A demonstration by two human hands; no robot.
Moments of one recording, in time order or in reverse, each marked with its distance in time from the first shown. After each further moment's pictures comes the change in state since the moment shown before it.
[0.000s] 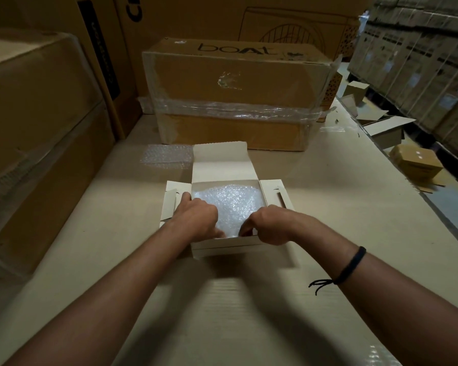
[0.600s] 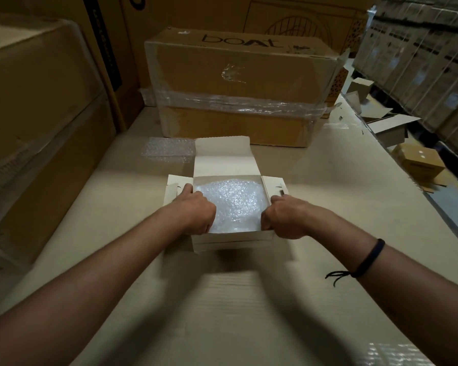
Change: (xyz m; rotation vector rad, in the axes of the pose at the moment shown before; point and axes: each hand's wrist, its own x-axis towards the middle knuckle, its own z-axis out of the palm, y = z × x) left_hand -0.003 -0.011 -0.010 0.207 -0.143 0.160; right_hand -0.007 0.019 -0.001 -0.301 -0.073 0.025
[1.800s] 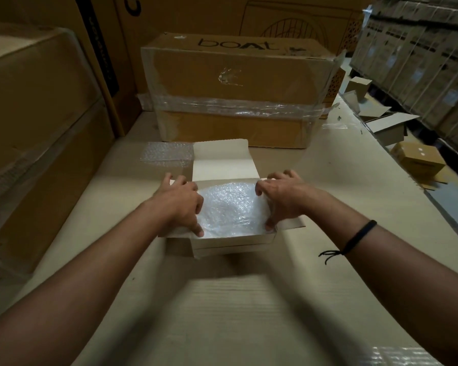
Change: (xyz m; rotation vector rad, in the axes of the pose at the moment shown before) left_hand -0.002 -0.035 -0.003 -0.056 0.027 -0.118; right_hand 0.013 0.027 -0.020 0.041 0.161 0.198
